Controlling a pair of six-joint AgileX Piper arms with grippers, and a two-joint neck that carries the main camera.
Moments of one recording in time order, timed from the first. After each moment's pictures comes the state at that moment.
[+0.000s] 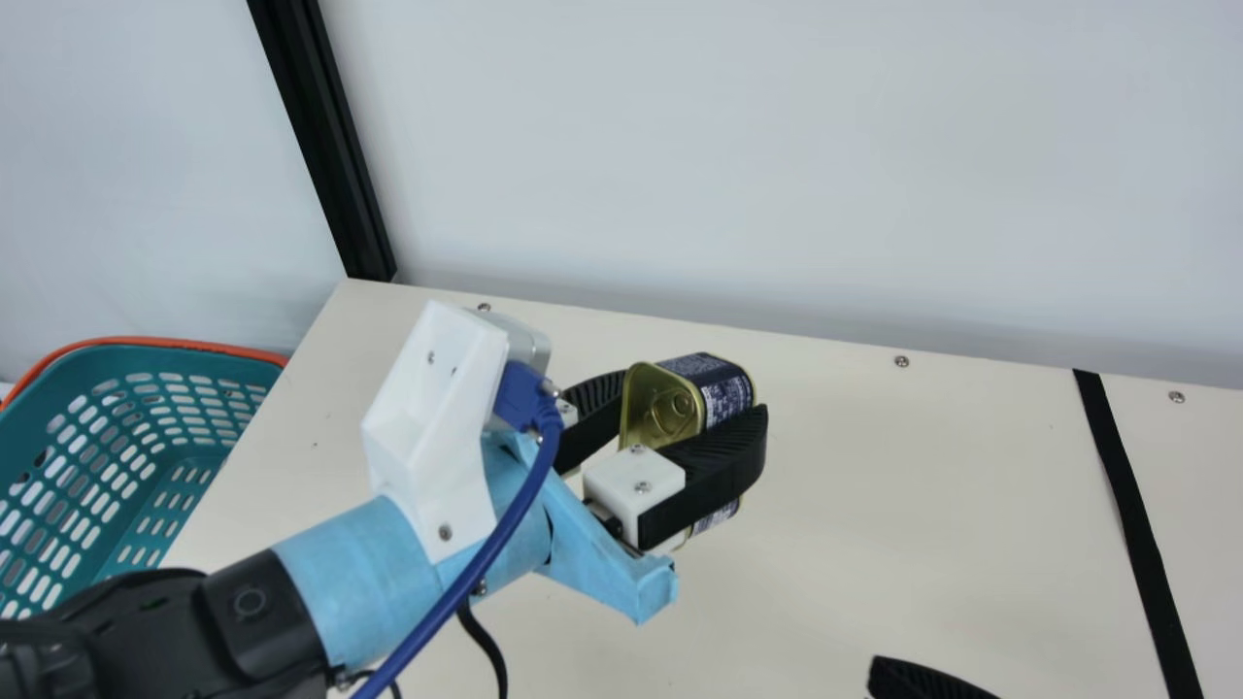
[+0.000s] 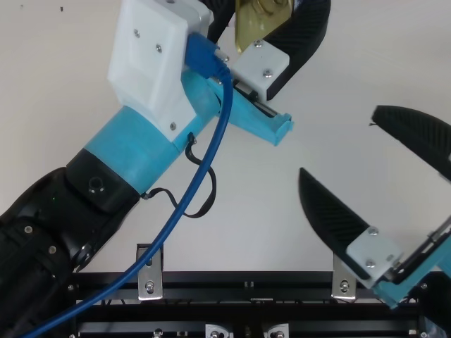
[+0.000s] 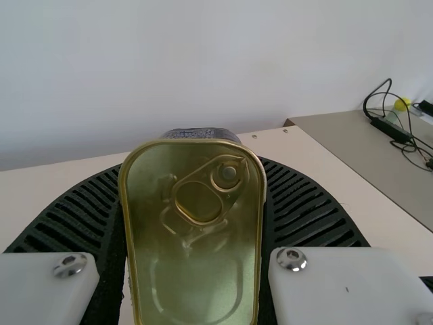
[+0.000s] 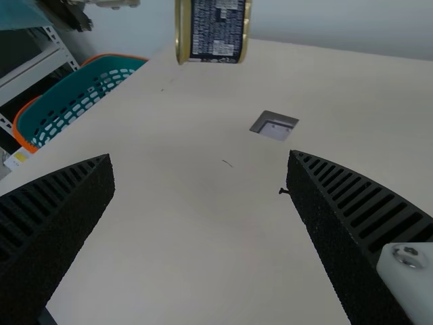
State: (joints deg) left arm -43.7 79.3 -46.2 2.3 -14.5 -23.0; right arm 29.4 40.4 -27.8 36.2 19.4 -26.2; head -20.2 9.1
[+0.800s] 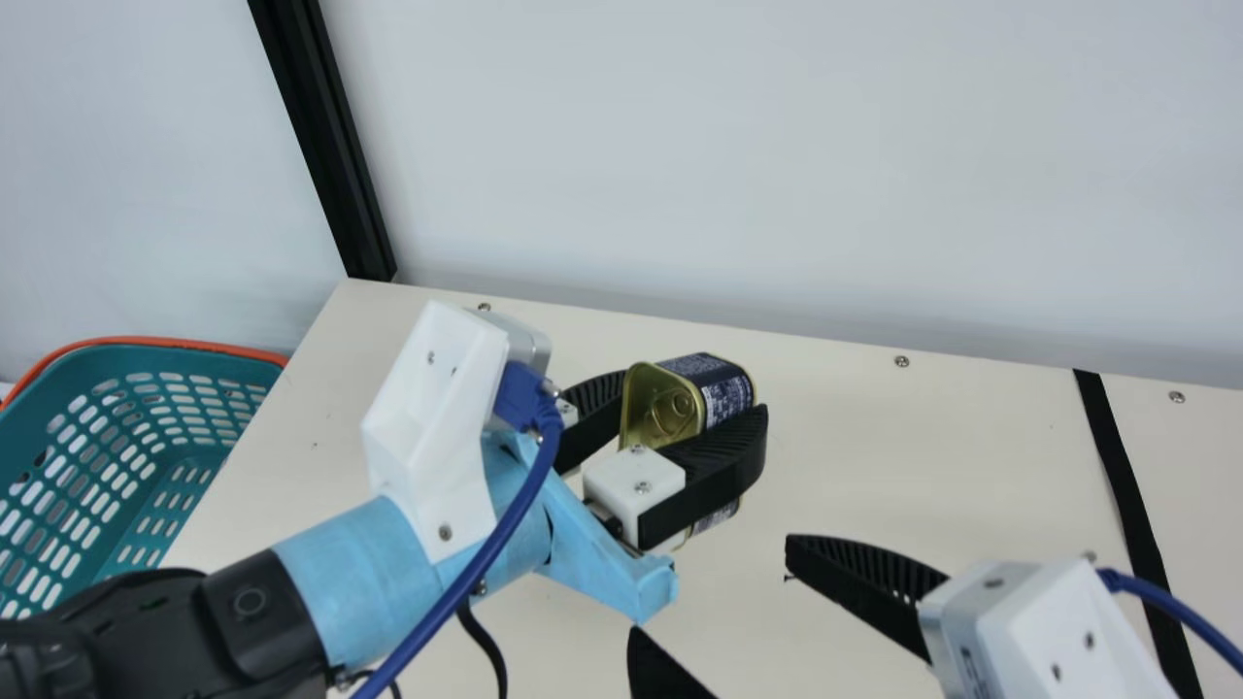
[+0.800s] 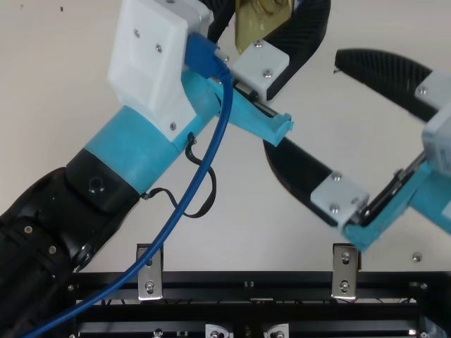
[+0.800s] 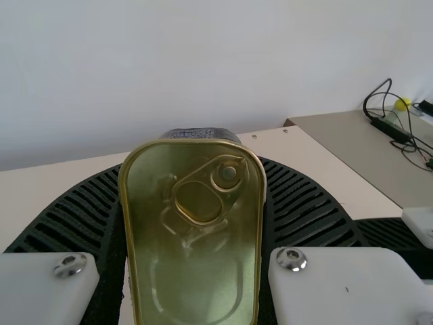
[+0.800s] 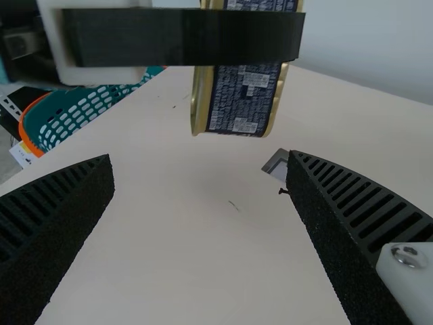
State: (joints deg) left arm -43.7 79.3 -46.2 2.3 -14.5 -23.0; right arm 22.9 57.5 -38.5 60.7 22.8 -58.2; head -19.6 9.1
